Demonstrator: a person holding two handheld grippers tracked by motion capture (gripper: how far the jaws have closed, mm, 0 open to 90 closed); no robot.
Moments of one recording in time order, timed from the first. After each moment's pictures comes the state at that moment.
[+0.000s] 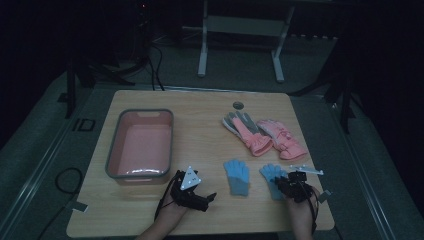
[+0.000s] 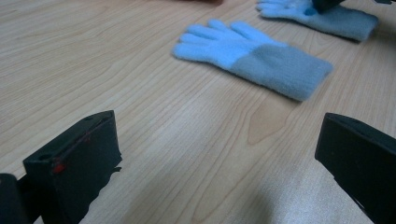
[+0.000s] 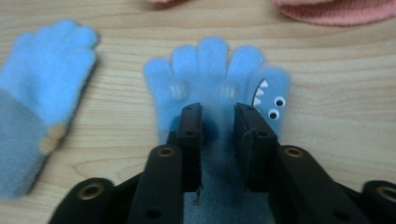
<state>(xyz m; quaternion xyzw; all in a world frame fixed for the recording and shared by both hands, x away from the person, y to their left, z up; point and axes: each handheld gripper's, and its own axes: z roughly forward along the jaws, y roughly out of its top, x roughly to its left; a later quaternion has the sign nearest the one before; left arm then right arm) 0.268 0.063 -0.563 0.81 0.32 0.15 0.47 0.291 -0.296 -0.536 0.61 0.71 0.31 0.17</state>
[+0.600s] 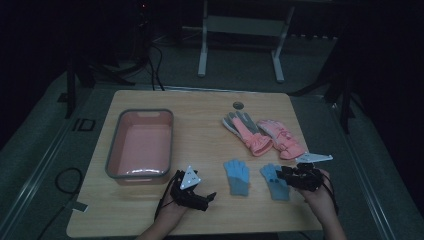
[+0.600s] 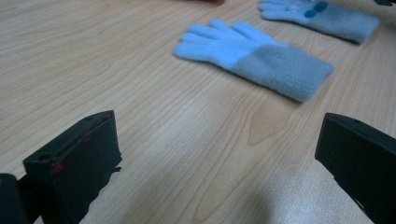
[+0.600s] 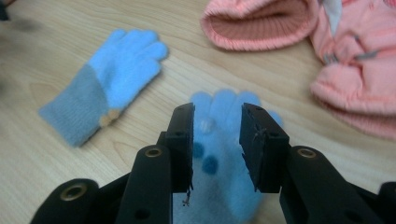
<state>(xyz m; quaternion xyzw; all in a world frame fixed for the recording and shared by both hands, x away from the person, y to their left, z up) 0.269 0.063 -0.563 0.81 0.33 0.14 0.47 0.314 -0.323 -0.497 0.43 0.82 0.35 0.13</state>
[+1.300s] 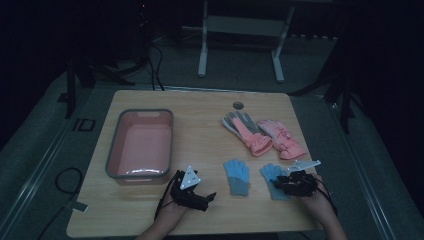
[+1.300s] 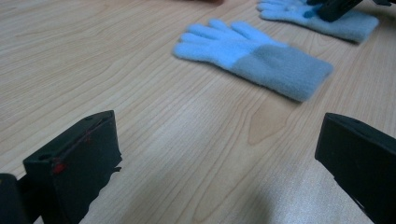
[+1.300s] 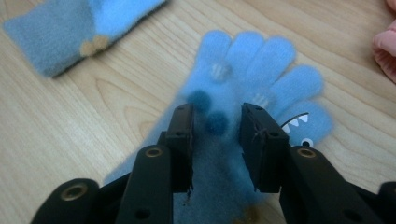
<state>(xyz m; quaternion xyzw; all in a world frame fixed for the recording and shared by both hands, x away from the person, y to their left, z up) 0.269 0.064 -0.563 0.81 0.33 0.14 0.47 0.316 -0.325 -0.538 0.37 0.87 0.31 0.10</state>
